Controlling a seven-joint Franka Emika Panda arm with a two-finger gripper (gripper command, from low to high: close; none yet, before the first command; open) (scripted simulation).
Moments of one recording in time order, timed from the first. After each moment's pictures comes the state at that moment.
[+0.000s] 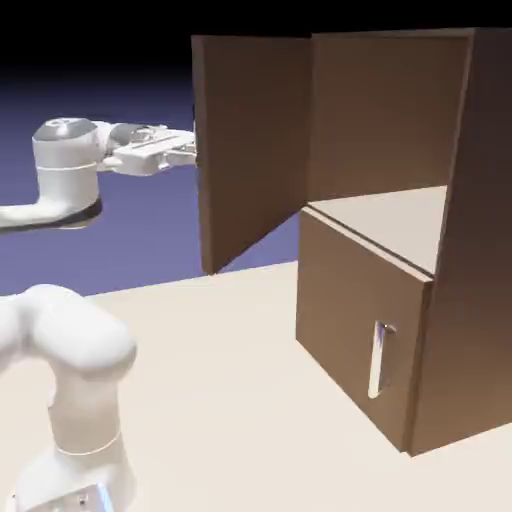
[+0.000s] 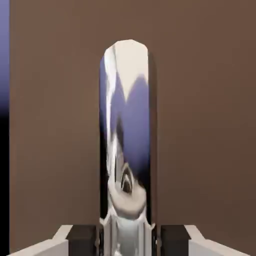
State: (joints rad) arm 0.39 -1.16 0.60 -2.69 -1.02 1.62 -0.75
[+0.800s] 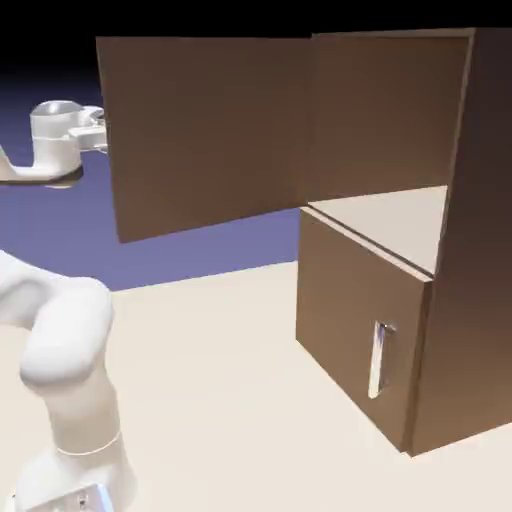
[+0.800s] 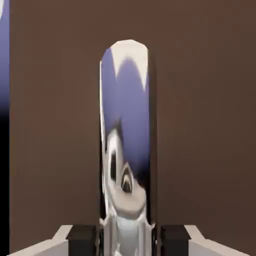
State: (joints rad) arm -0.40 -0.92 1.35 -1.90 -0.66 0.97 -0.75
